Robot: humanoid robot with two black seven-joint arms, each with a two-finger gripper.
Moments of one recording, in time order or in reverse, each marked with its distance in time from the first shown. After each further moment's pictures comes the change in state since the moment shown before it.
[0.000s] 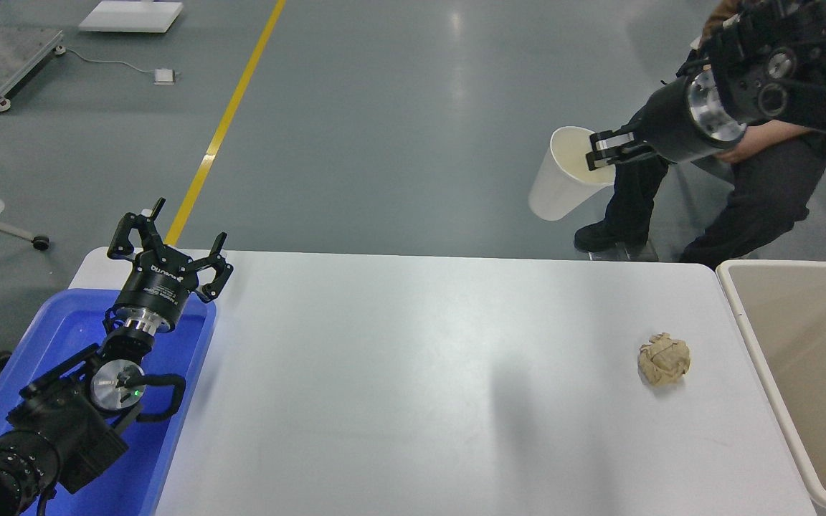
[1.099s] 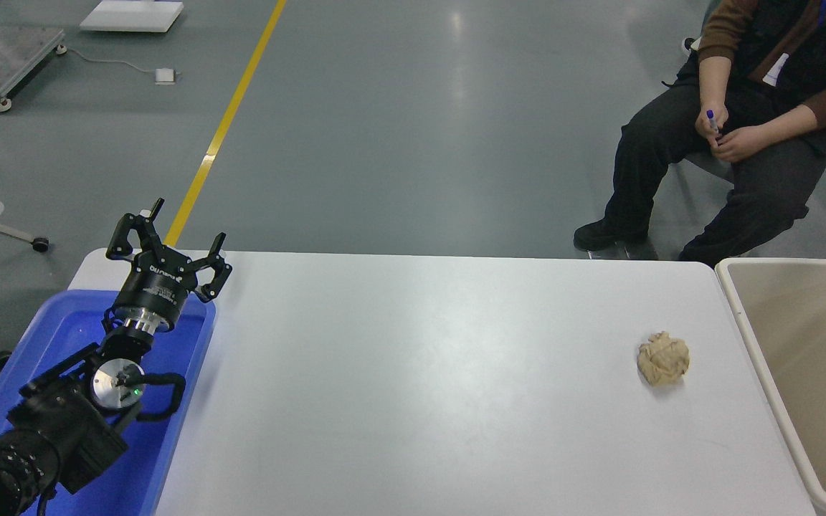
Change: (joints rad) left arm 0.000 0.000 0.000 0.000 0.000 0.000 0.000; right arm -0.901 -0.450 0.513 -0.534 1.039 -0.043 0.006
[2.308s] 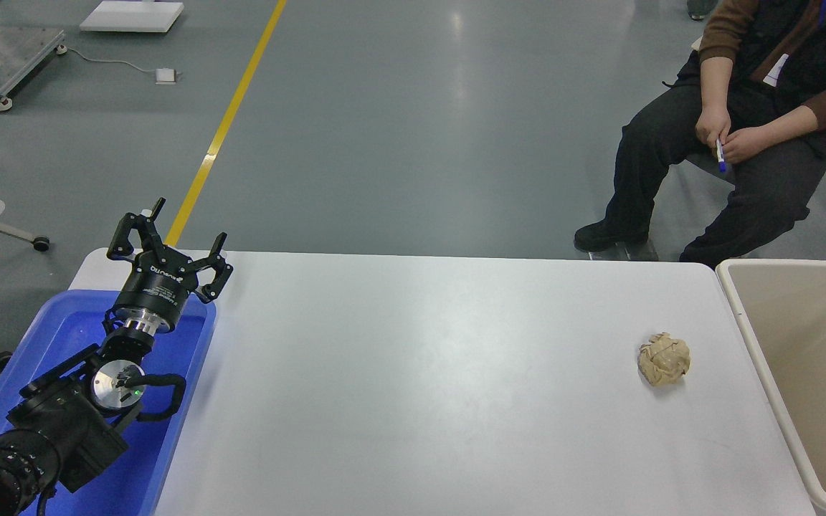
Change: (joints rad) left arm 0.000 0.000 0.000 0.000 0.000 0.000 0.000; right arm -0.474 0.591 0.529 -0.487 0.272 -0.531 -0.253
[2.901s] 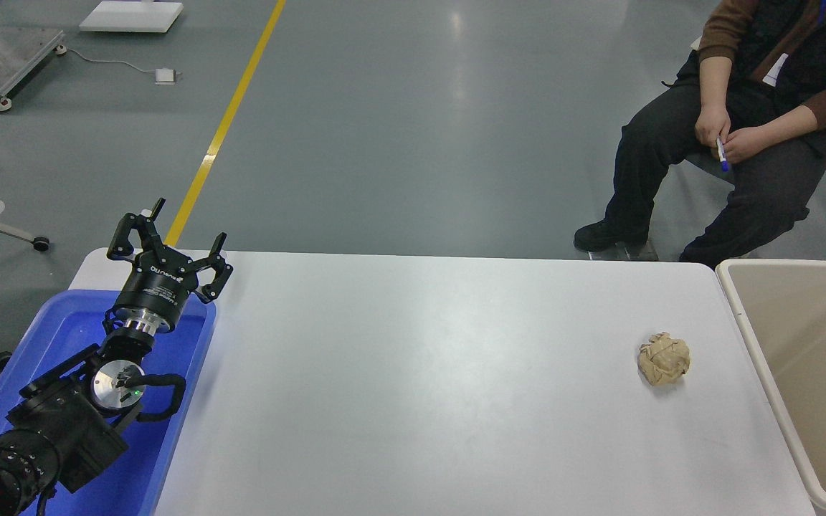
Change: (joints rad) left arm 0.000 0.000 0.000 0.000 0.000 0.000 0.000; right arm -0.010 0.058 0.036 -0.012 0.000 -0.031 -0.011
